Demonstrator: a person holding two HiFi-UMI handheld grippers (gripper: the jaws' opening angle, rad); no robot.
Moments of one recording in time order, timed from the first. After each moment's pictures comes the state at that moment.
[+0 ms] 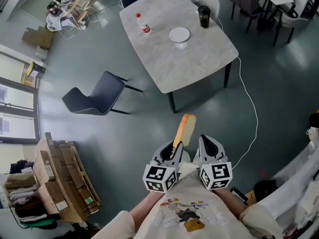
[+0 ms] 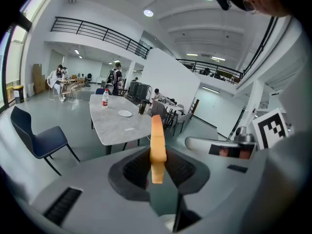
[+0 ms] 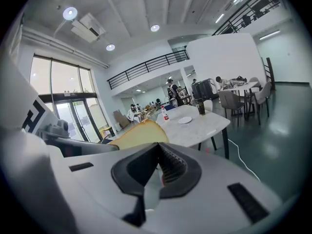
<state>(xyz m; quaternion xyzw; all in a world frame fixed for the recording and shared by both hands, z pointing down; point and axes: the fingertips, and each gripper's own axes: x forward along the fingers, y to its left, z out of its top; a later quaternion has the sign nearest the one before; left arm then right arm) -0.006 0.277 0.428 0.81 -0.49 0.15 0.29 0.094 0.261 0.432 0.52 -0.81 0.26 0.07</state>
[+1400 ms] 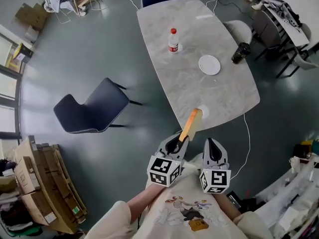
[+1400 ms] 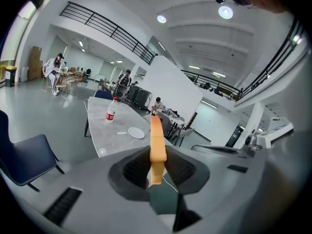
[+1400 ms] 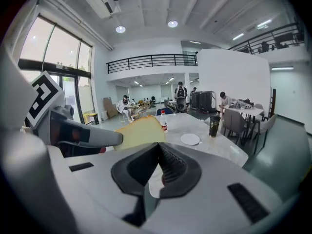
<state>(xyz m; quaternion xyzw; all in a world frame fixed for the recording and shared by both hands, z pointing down) -0.183 -0.004 0.433 0.83 -0.46 0.07 0.31 -0.081 0.005 0.422 0.57 -0.79 0.15 0.15</state>
